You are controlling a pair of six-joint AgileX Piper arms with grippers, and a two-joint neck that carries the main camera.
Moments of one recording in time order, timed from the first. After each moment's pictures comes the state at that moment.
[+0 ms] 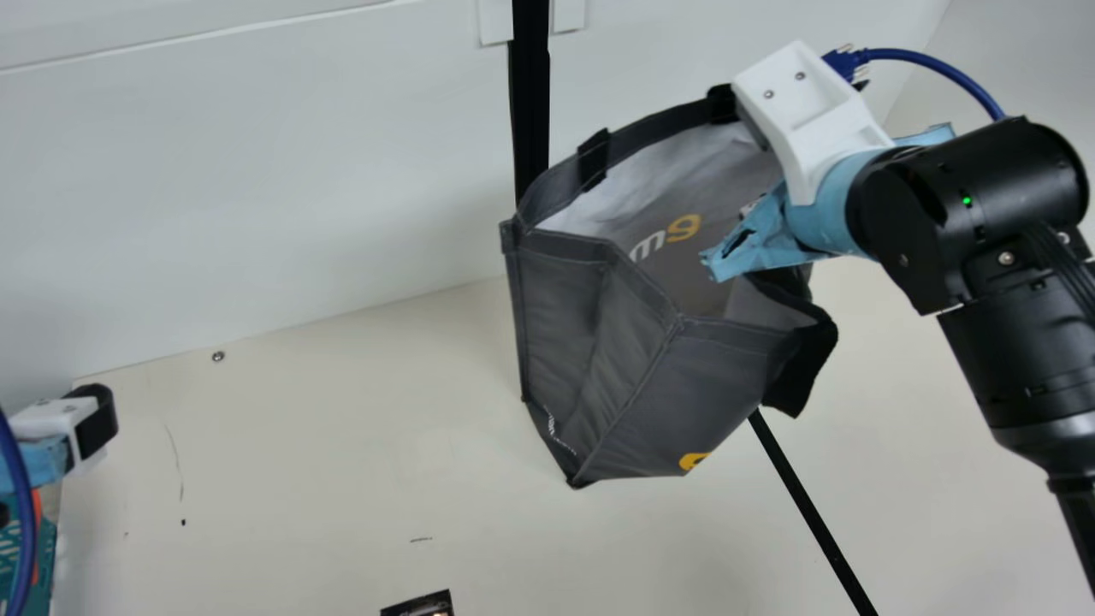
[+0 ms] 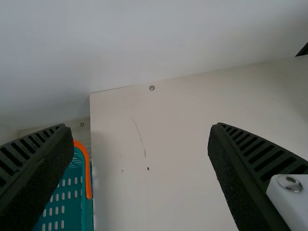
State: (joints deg) left arm -12.4 78.1 -87.7 3.5 56.9 0.0; right arm 1.3 82.9 -102.8 -18.8 69.6 -7.5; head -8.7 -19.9
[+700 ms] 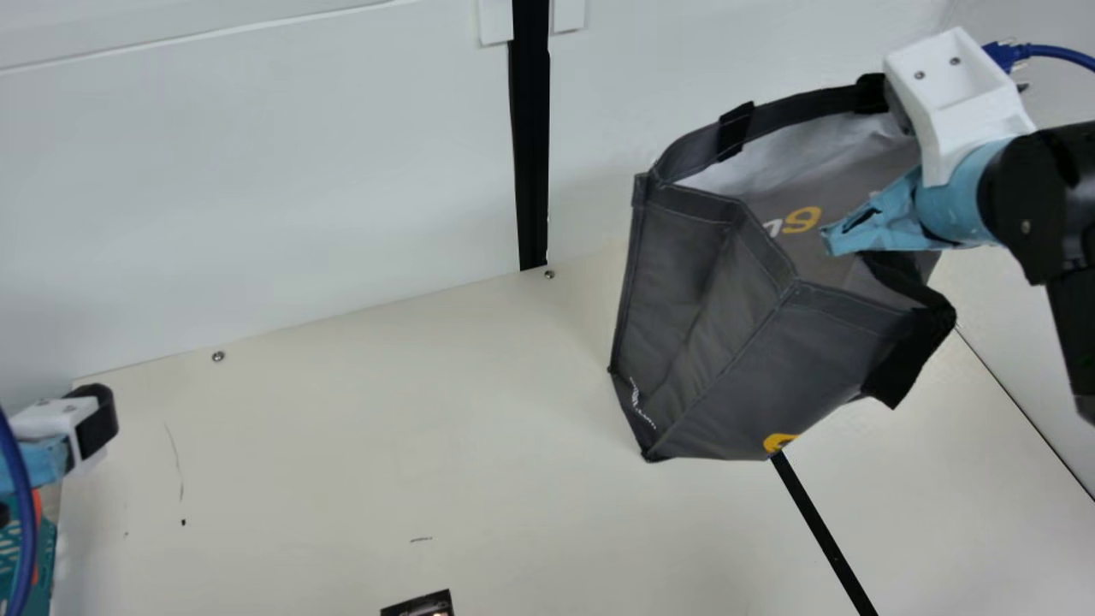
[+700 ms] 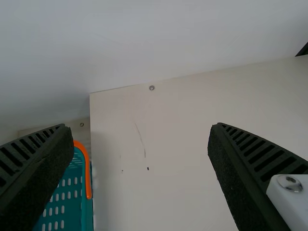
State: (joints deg) left arm -12.4 78.1 -87.7 3.5 56.9 0.0; right arm -15.2 82.6 -102.7 -16.1 68.8 -11.6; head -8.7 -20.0
